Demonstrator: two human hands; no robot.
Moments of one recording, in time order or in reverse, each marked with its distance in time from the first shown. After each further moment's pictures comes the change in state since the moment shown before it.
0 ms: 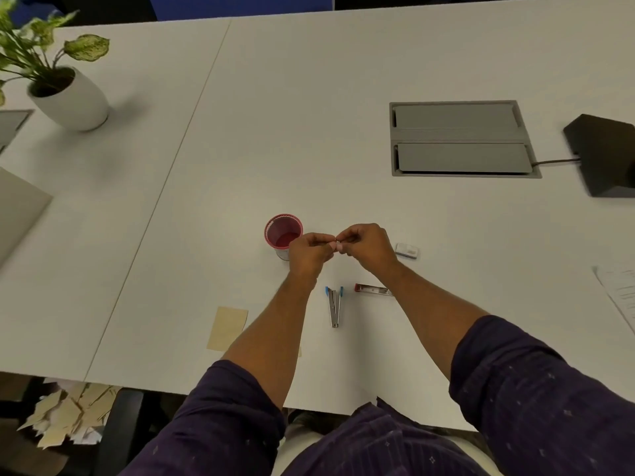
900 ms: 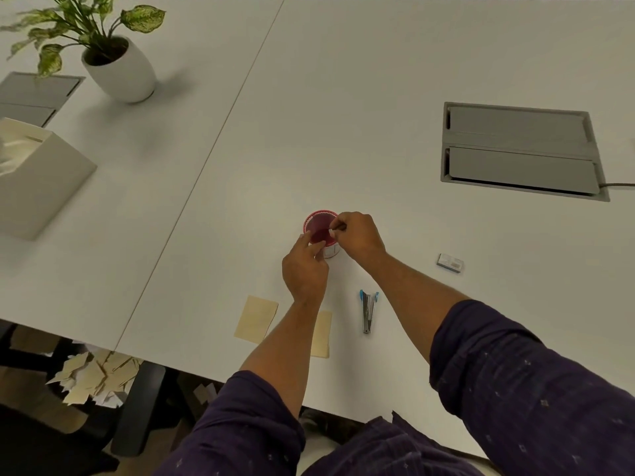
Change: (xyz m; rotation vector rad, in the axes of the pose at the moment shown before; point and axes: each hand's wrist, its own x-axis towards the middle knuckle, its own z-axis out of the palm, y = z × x) left_hand -0.001 -0.030 -0.069 0.696 0.527 0.363; right_hand 0.051 -0.045 0.097 -0.338 -0.035 -0.083
